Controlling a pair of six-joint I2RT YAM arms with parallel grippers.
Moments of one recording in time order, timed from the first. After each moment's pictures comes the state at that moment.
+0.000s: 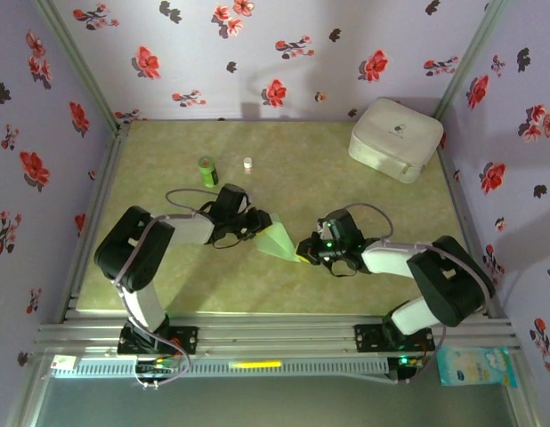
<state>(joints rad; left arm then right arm) -0.60 1.74 0.83 0.13 0.39 -1.00 0.58 1.43 0.47 0.15 -0.53 1.03</state>
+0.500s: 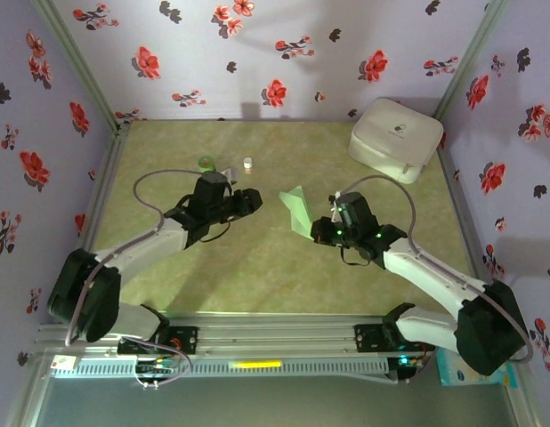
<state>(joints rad) -0.60 1.37 0.84 -0.02 0.18 -0.83 0.58 1.14 0.70 -0.35 -0.21 0.68</state>
